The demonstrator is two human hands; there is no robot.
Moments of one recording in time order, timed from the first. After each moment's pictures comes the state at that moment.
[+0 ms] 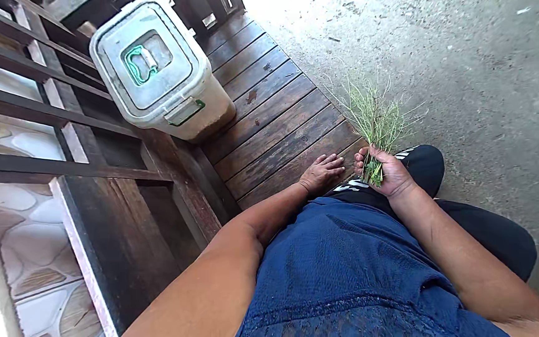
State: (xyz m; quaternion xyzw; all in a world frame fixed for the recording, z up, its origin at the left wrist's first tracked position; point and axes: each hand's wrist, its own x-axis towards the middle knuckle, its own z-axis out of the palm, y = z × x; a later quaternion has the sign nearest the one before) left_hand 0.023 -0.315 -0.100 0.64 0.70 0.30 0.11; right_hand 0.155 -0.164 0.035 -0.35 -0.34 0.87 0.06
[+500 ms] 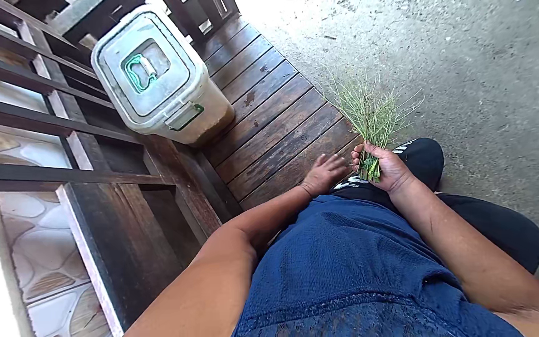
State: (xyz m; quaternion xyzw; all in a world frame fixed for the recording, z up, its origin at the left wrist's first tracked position) left_hand 0.040 -0.319 -0.080 0.61 0.72 0.30 0.09; right_hand 0.148 -0.162 0.036 -0.37 -0.37 0.85 0.05
